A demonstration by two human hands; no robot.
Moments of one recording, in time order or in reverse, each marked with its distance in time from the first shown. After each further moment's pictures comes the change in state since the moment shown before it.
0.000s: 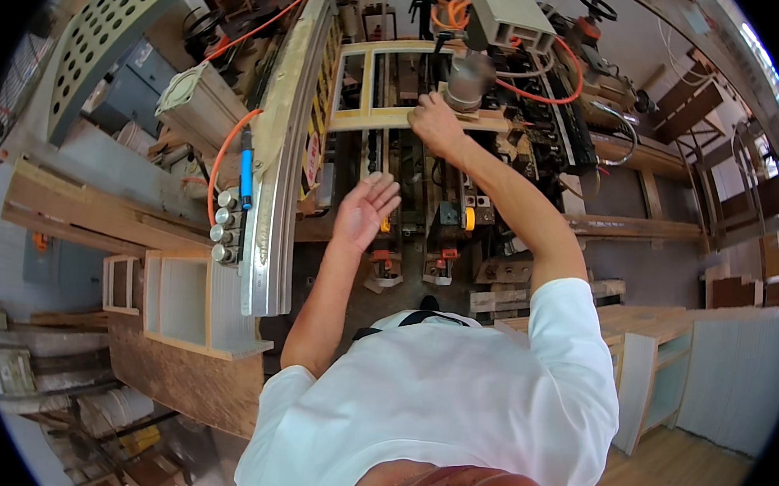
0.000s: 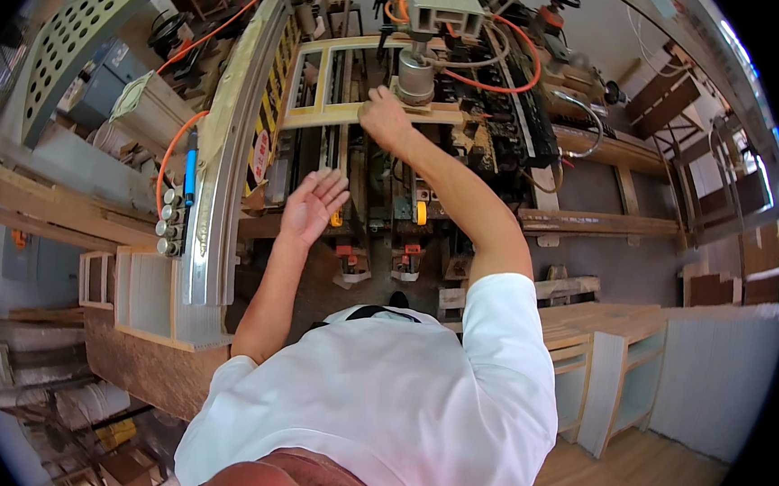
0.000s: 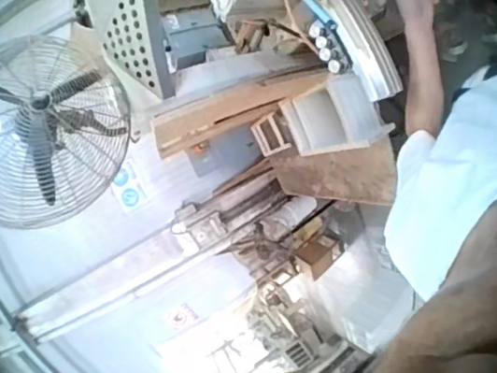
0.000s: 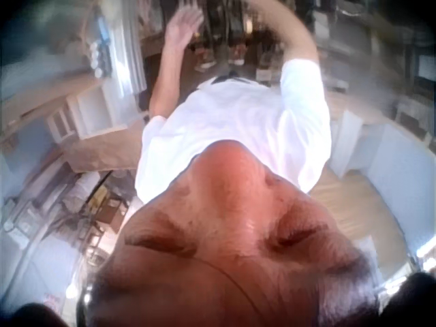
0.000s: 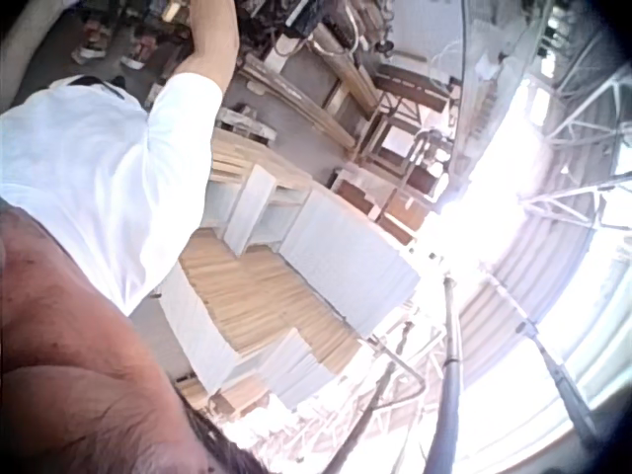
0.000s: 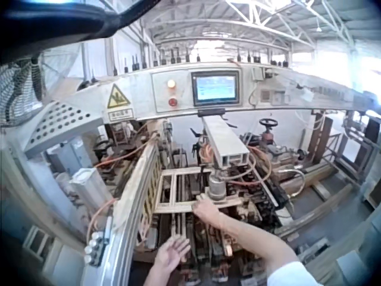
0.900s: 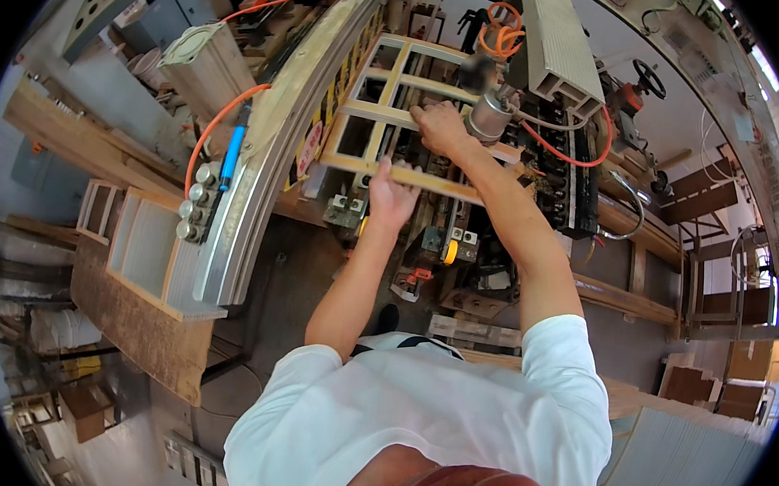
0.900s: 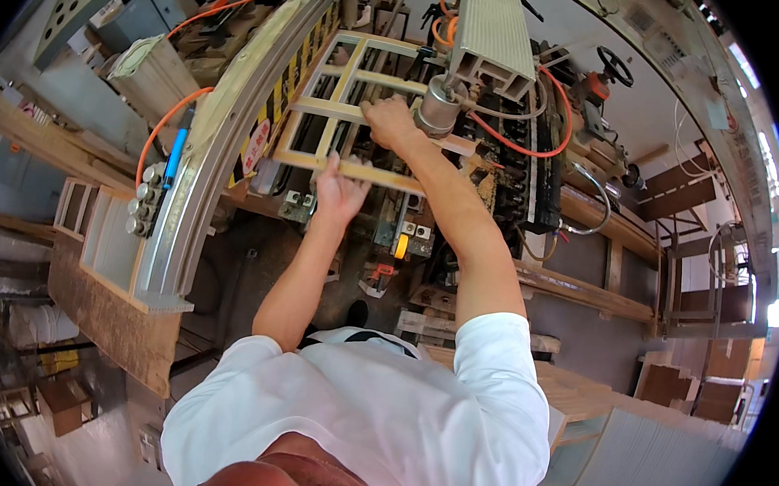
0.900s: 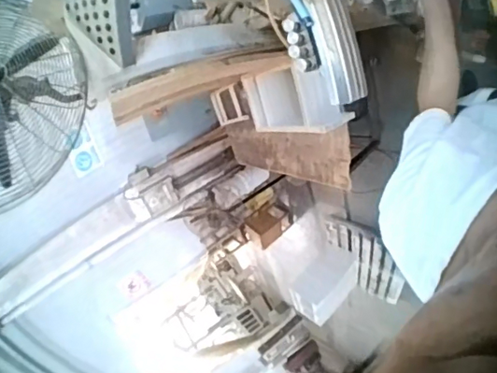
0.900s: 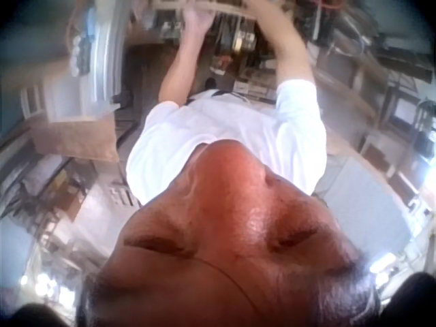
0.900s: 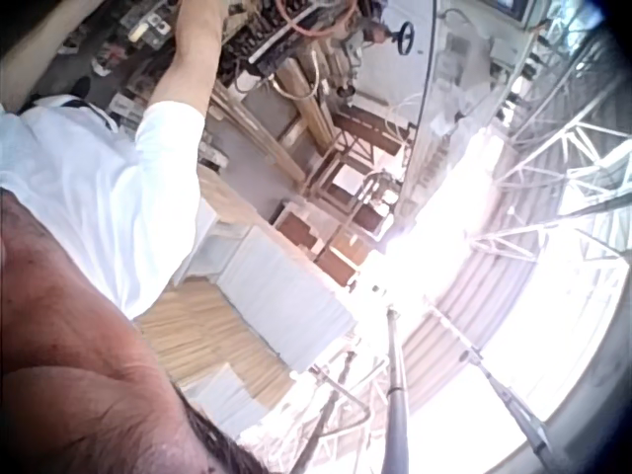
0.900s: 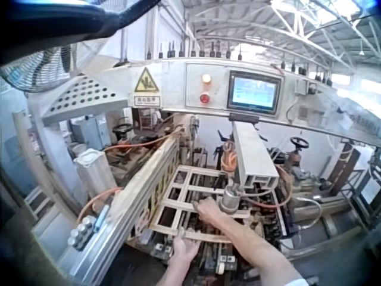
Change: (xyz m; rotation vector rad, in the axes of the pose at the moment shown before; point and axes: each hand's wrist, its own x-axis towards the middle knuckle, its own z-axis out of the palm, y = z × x) left_hand 0.097 -0.065 0.035 -0.512 0.253 0.217; right_hand 0.041 0.029 0.038 0.349 -0.183 -0.047
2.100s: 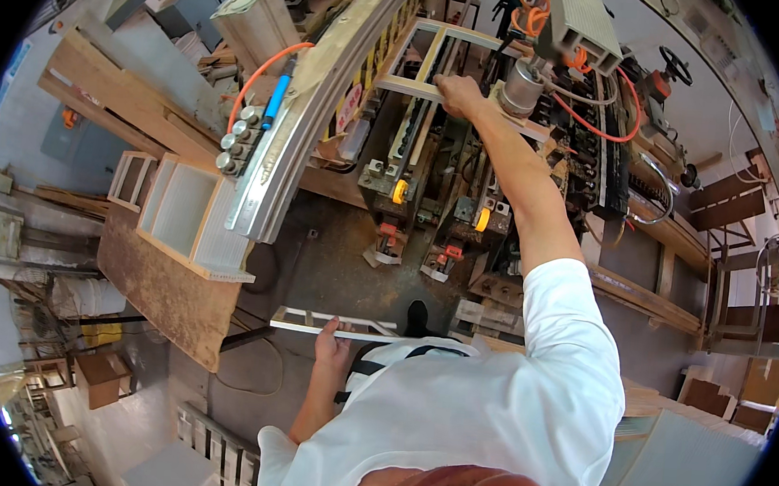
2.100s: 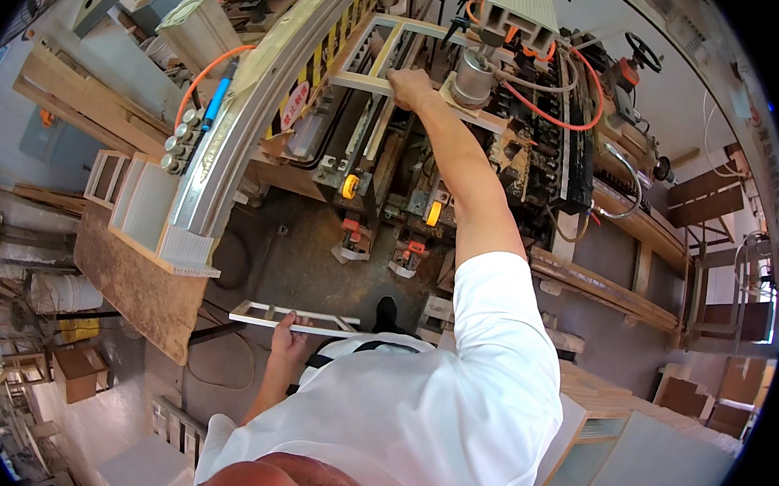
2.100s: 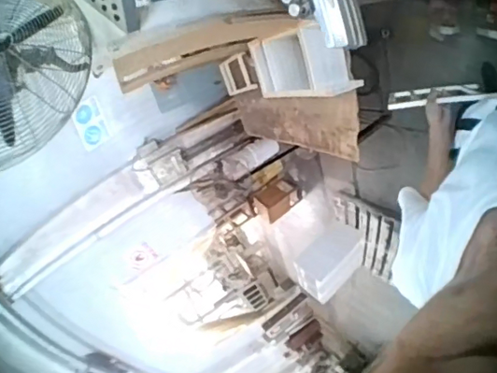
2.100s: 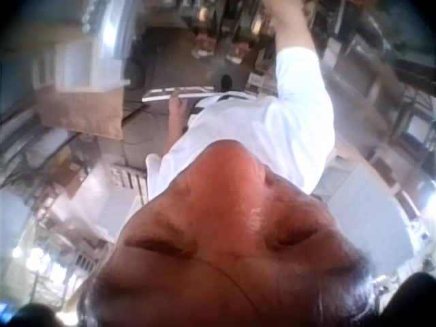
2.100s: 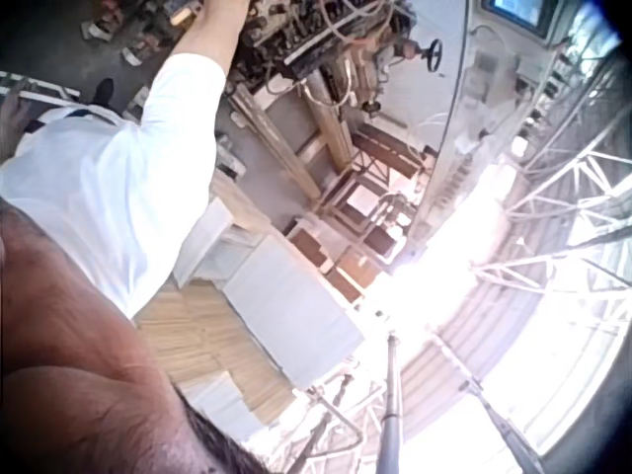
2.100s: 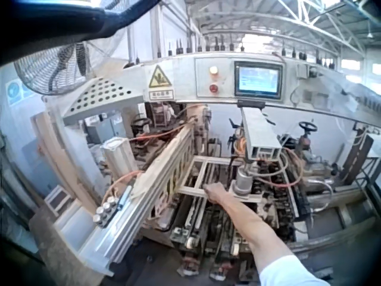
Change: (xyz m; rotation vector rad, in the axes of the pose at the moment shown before) left_hand -0.334 0.057 -0.301 0.204 0.705 0.143; right_hand 0.039 -0.014 0.019 0.103 -0.252 0.127
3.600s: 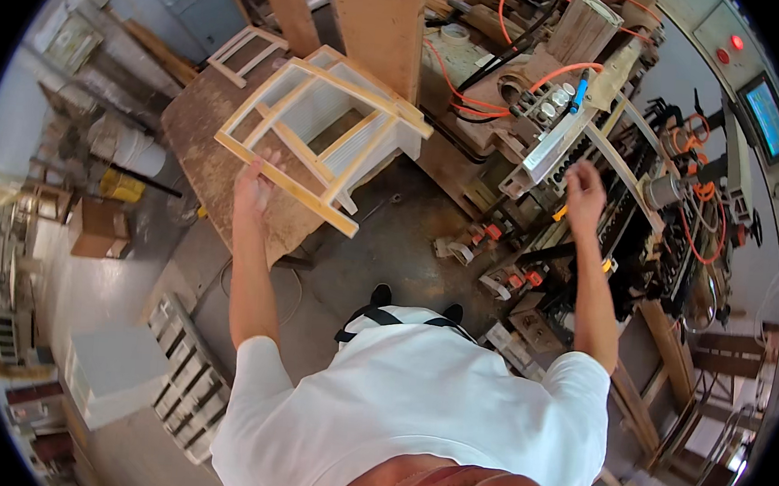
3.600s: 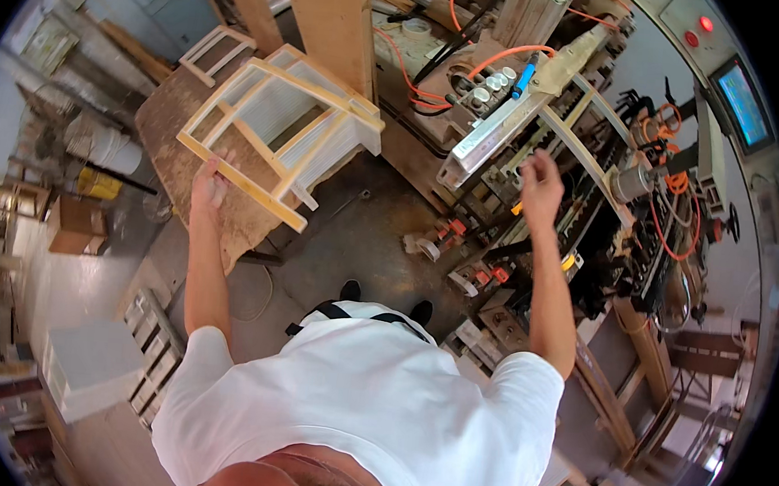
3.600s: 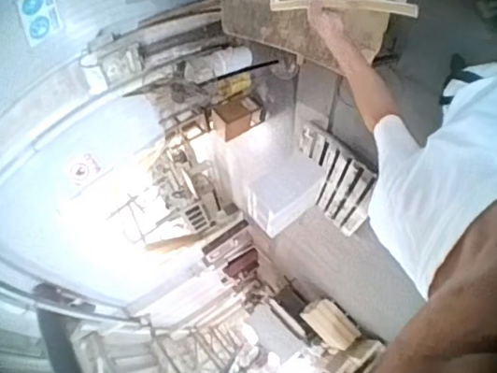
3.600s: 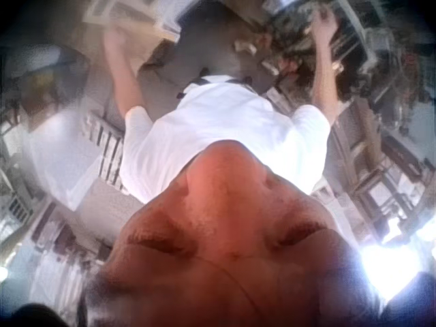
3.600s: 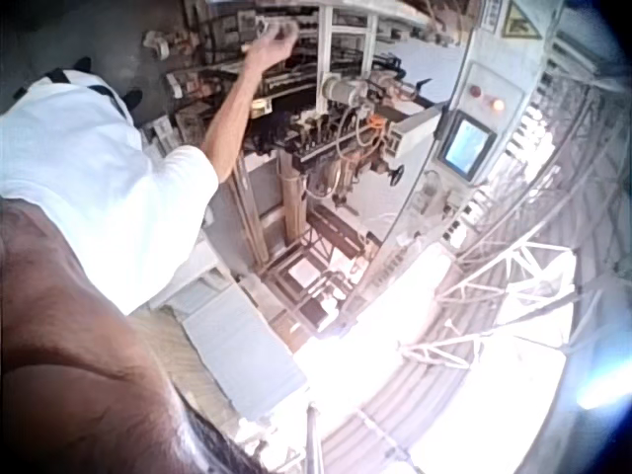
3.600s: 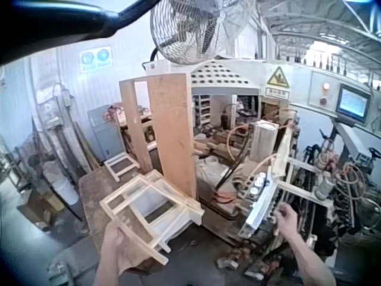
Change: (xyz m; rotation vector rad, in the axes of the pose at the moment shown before) left_hand -0.025 0.429 -0.063 0.004 -0.168 0.781; right_hand -0.121 -0.202 0.027 1.144 0.649 0.061
